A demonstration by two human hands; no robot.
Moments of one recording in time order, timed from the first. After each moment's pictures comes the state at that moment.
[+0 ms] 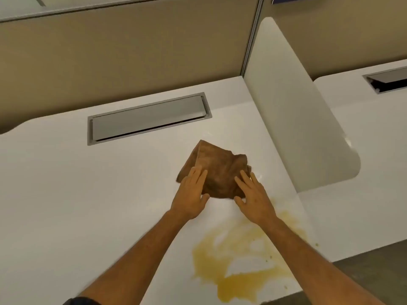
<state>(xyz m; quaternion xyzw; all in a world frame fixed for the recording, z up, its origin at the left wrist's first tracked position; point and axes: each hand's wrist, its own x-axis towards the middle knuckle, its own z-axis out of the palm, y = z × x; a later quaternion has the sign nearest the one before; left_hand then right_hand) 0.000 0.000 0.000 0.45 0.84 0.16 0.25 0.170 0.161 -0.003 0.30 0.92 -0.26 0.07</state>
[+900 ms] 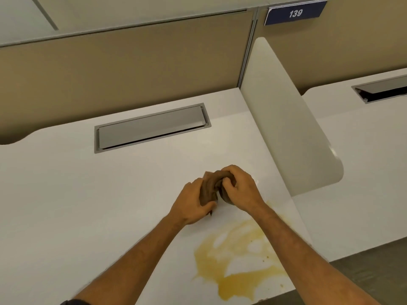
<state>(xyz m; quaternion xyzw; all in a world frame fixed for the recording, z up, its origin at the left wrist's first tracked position) -0.001 -0.009 0.048 0.42 0.79 0.31 0.31 0.120 0.150 0.092 0.28 0.84 -0.46 -0.10</state>
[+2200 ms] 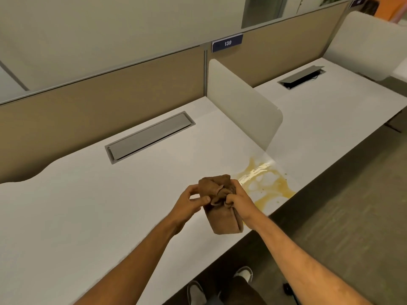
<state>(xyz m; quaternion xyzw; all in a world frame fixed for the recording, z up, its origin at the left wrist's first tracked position) 0.045 -0.221 0.157 0.27 0.64 0.46 0.55 0.225 -0.119 0.176 0.44 0.56 -0.69 -0.13</state>
